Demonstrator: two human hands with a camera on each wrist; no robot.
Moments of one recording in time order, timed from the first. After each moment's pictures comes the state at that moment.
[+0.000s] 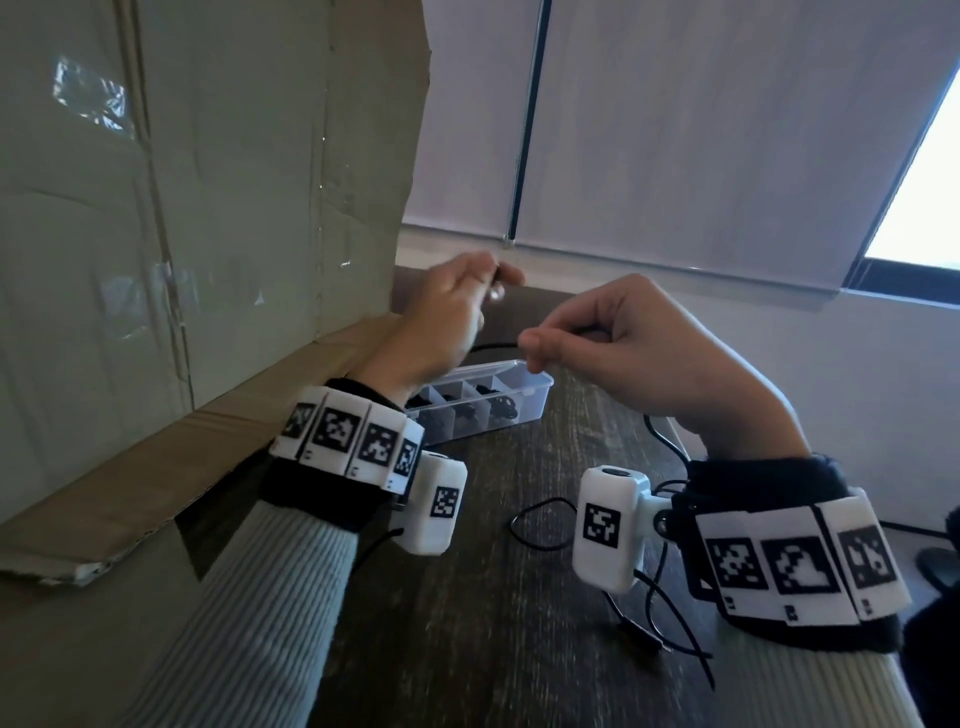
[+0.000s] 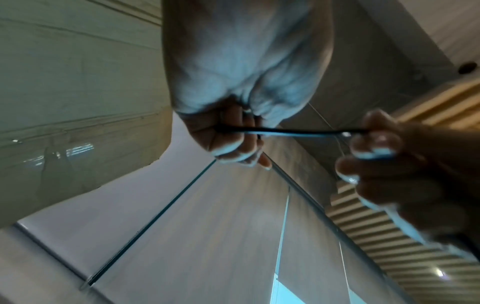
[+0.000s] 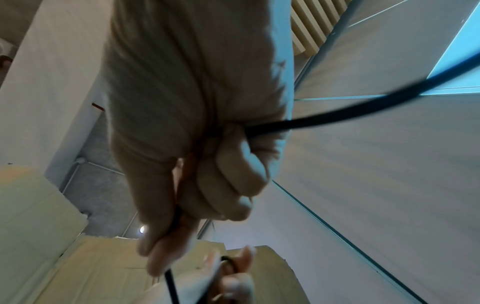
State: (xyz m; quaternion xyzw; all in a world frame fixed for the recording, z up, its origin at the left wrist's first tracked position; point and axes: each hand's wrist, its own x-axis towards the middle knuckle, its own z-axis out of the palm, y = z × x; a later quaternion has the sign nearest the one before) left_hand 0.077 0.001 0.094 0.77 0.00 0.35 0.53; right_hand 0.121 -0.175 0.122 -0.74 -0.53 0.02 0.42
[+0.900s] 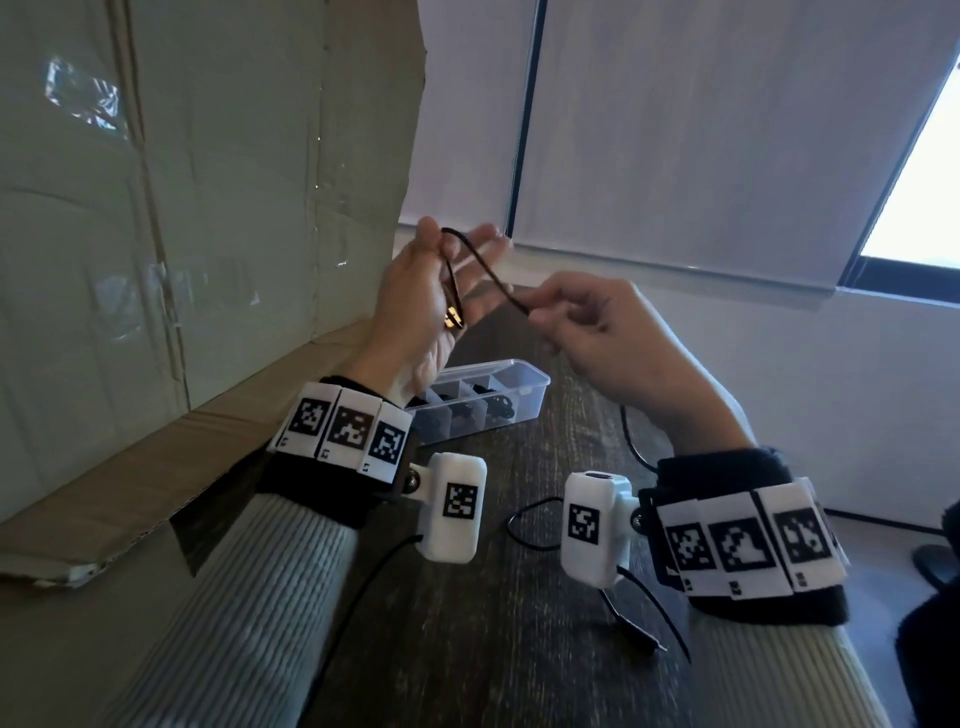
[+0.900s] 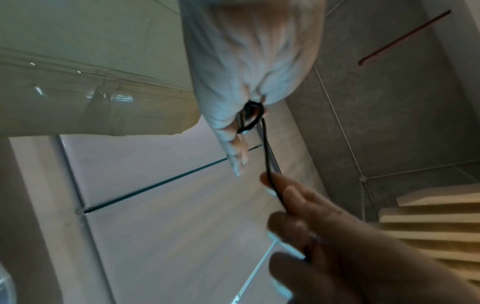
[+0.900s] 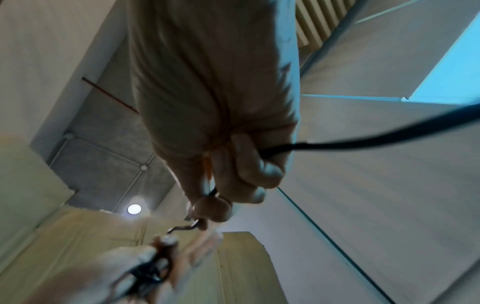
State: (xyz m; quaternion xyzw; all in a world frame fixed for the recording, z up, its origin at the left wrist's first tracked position) left_hand 0.081 -0.005 0.102 0.45 -0.08 0.35 0.82; right_hand 0.151 -0.150 0.103 -0.74 -0.48 -0.07 0.46
